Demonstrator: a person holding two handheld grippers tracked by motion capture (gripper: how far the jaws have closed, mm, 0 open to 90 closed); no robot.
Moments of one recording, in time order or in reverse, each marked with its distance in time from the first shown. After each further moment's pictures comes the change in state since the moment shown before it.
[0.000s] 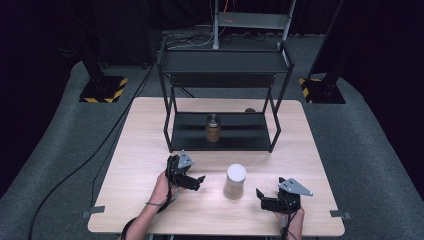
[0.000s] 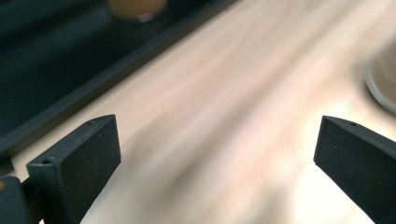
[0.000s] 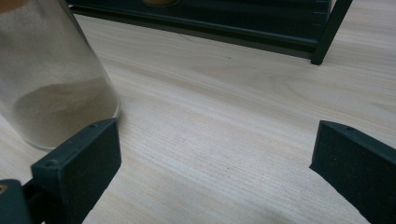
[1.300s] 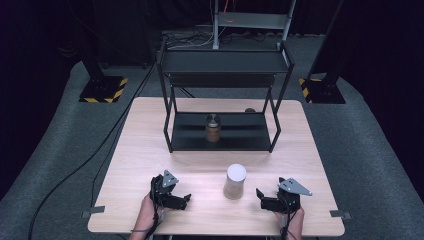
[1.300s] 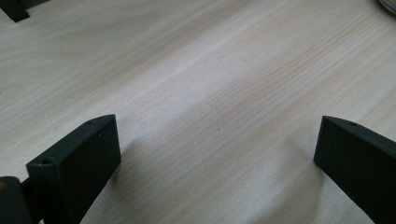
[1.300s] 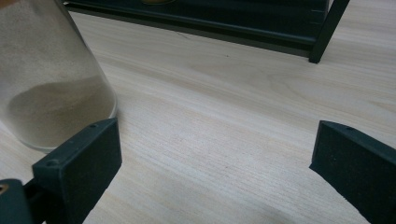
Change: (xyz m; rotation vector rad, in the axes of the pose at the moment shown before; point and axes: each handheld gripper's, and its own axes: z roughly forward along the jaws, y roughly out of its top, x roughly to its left) left arm -0.017 -0.037 -0.030 0.087 0.061 -0.123; right arm 0.002 0.001 0.001 0.008 -0.013 -0.001
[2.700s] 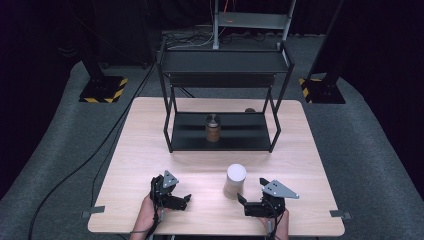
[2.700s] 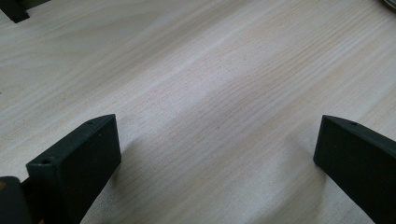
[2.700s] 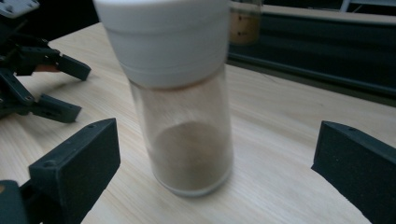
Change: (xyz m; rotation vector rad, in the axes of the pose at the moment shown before) left arm 0.000 0.000 0.000 0.000 -0.002 0.002; right arm 0.033 0.018 -0.003 -0.076 0.182 -0.027
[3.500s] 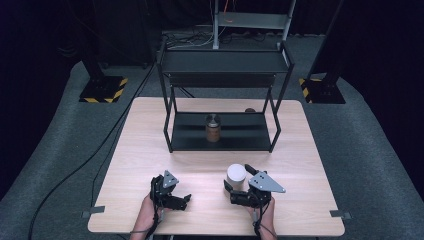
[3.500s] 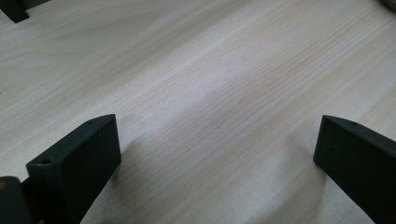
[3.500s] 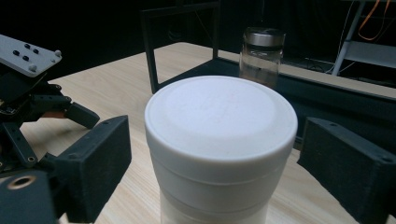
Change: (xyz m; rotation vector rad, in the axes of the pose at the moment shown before) left arm 0.000 0.000 0.000 0.000 0.000 0.000; right arm 0.017 0.005 0.030 -0.160 0.006 -0.093
